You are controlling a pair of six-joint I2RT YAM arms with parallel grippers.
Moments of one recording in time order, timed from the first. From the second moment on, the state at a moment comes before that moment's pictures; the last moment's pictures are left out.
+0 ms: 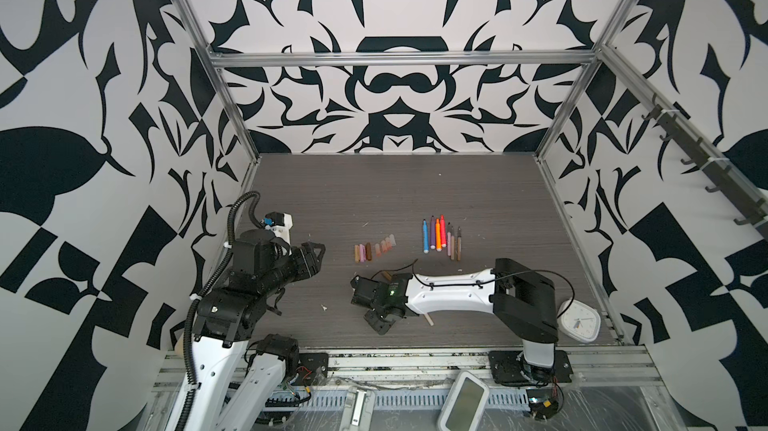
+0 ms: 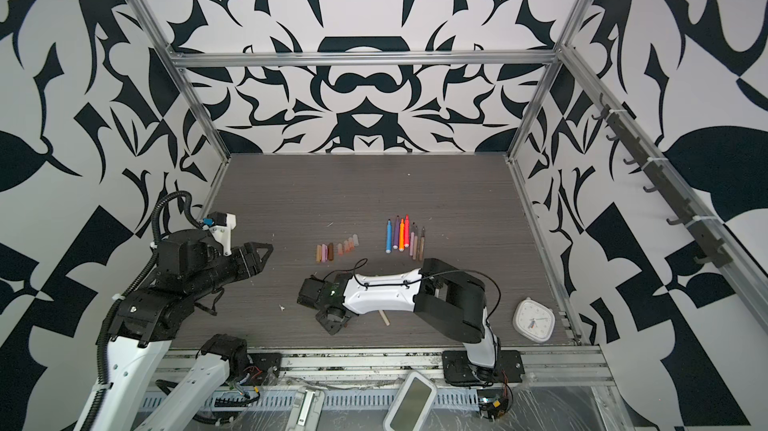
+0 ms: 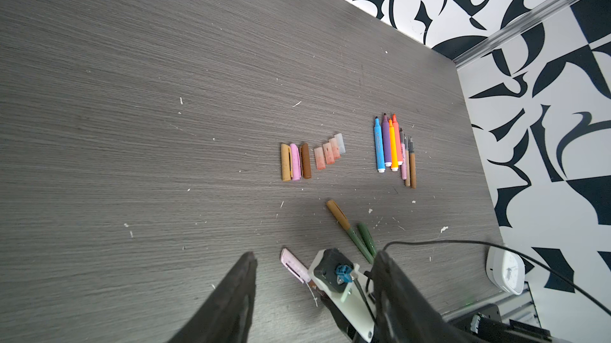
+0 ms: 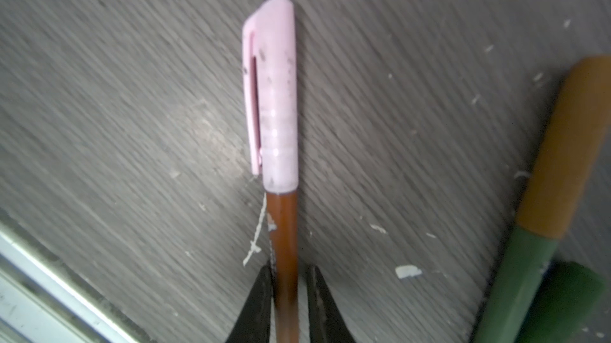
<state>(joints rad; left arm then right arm) -0.24 0.62 0.91 -0.94 0.22 -0.48 1.29 1.92 1.24 -0.66 0.06 0.46</state>
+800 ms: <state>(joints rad) -0.24 0.62 0.91 -0.94 0.22 -0.48 1.33 1.87 1.20 -0.67 0.08 0.50</state>
